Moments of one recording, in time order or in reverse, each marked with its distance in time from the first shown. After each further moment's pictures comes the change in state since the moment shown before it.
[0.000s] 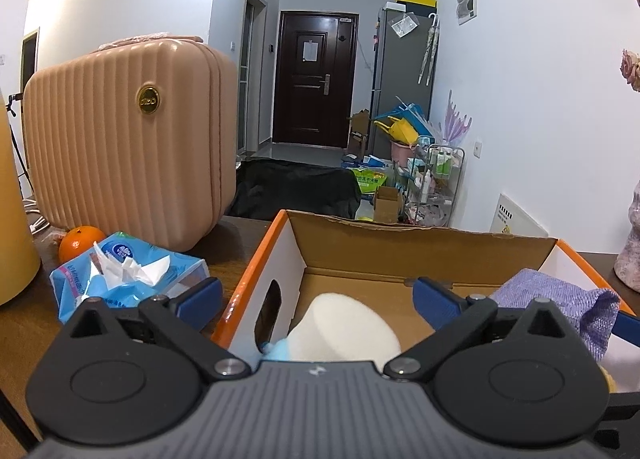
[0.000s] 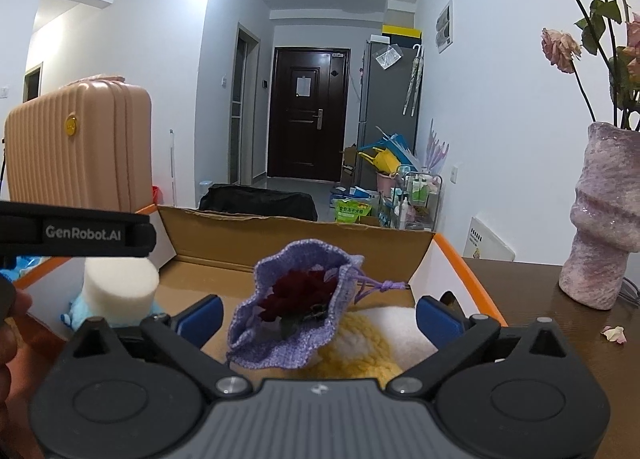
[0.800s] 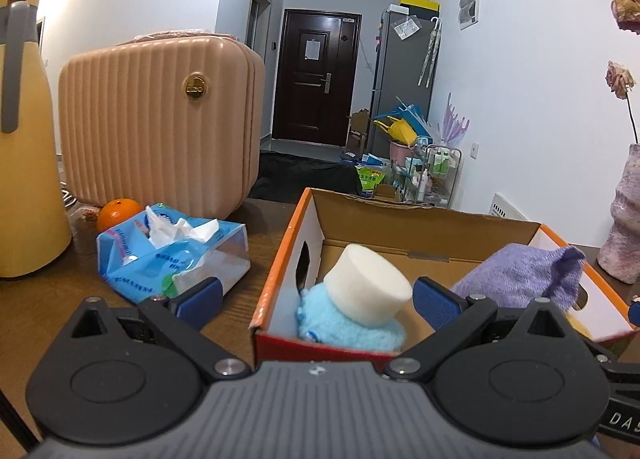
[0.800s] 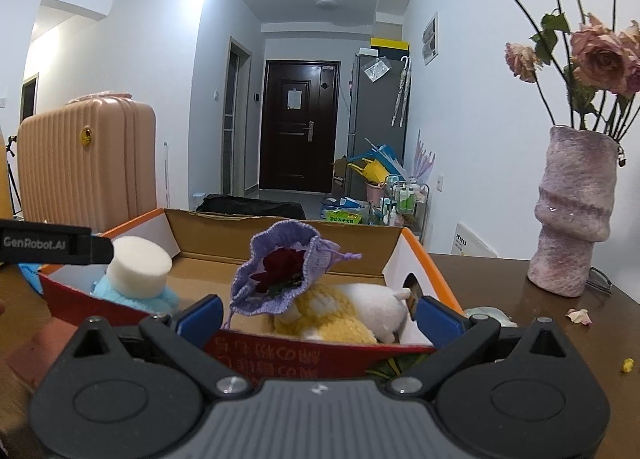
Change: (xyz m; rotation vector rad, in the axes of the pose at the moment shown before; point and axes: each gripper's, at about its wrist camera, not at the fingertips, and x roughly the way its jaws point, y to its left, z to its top) left arm -0.056 0.025 -0.024 -0.026 0.004 -0.015; right arm -0.057 -0.008 -0.022 0.010 -0.038 -0.024
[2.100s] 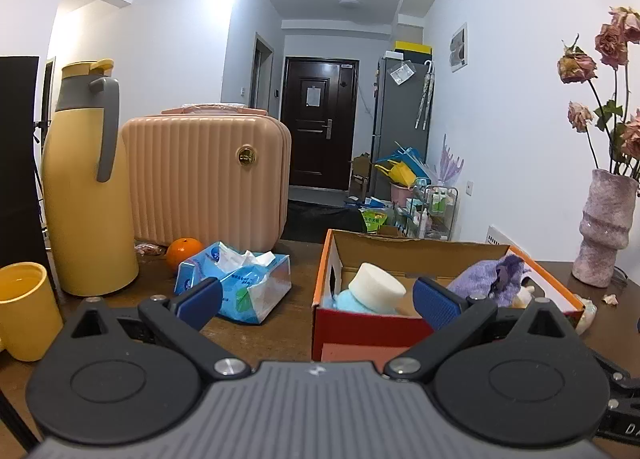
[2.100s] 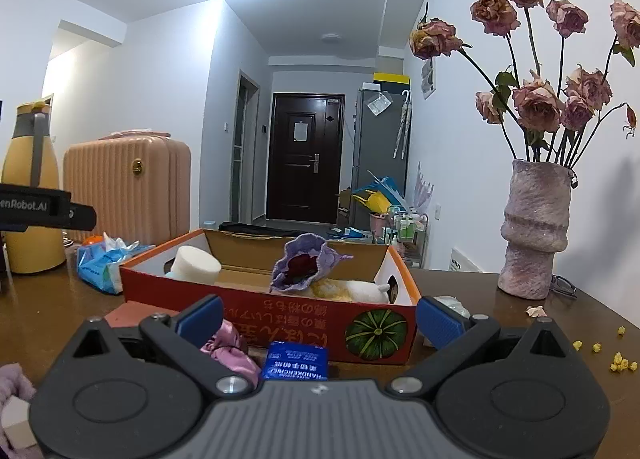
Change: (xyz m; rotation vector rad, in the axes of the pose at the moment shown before) left arm -0.128 0.024 -0.012 0.032 -0.145 0.010; right arm -0.119 -0.002 -0.023 -0.003 -0.106 0.014
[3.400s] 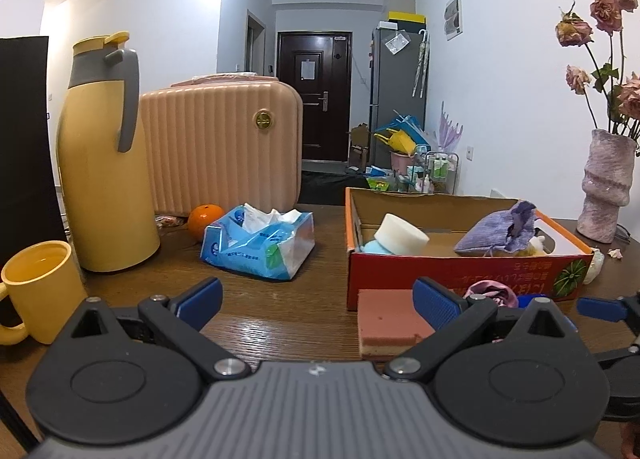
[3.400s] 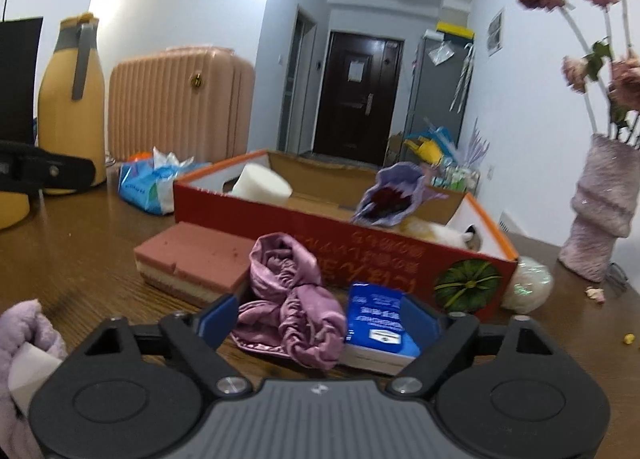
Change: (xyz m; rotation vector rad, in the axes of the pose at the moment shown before) left arm -0.010 0.031 -0.019 0.049 0.089 0.001; right arm 0.029 0.048 -0.017 -0.119 0.191 0.125
